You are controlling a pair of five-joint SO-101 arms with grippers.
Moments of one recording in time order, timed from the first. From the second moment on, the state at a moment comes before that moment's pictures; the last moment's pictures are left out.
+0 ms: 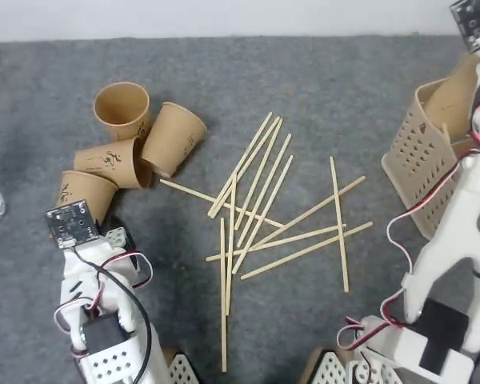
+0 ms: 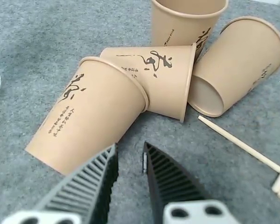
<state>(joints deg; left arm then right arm) -25.5 -103.3 96.7 51.7 7.5 22.8 -9.6 -11.0 42.0 50.1</state>
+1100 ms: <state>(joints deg) -25.5 -103.3 96.7 51.7 7.5 9.2 -13.0 -15.0 69.6 41.0</state>
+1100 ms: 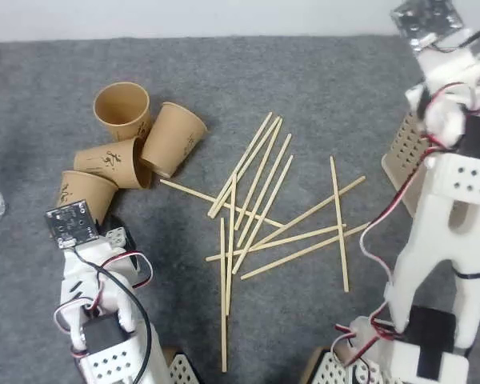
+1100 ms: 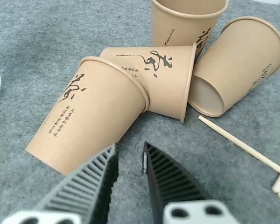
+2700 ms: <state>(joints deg) -39.6 -103.3 96.7 43.8 12.9 -35.2 36.1 -22.3 28.9 17.7</state>
